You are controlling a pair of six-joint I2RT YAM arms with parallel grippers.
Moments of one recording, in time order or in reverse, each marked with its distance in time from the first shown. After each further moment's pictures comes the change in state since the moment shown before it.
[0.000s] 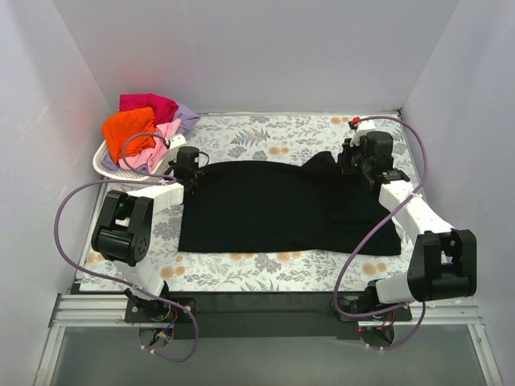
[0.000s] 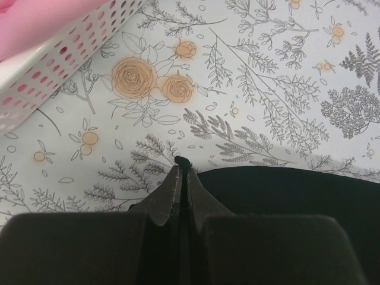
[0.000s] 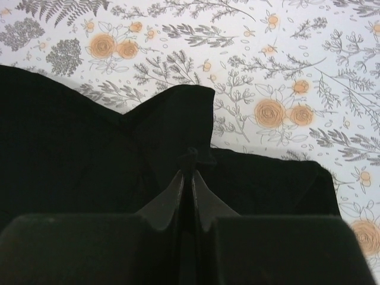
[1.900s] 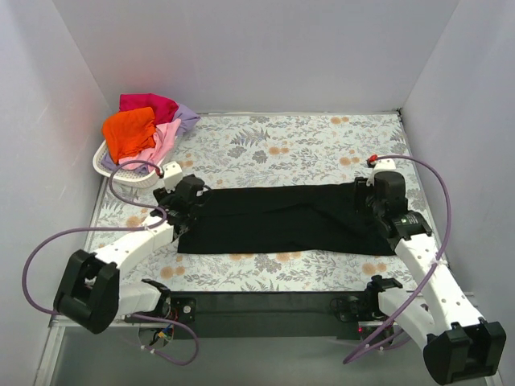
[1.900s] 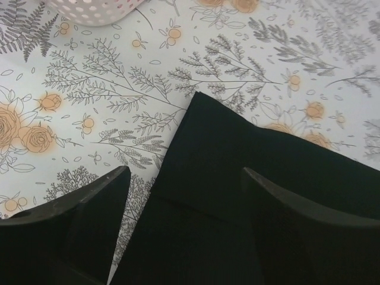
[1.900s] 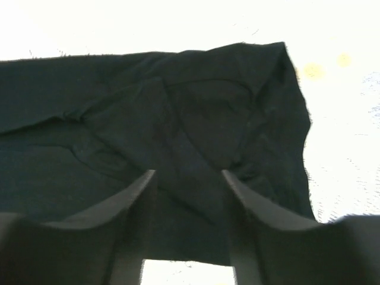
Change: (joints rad) left arm -0.183 -0.474 -0.280 -0.356 -0.263 -0.142; right arm 0.067 -0.528 -0.253 -0.430 0.295 0.096
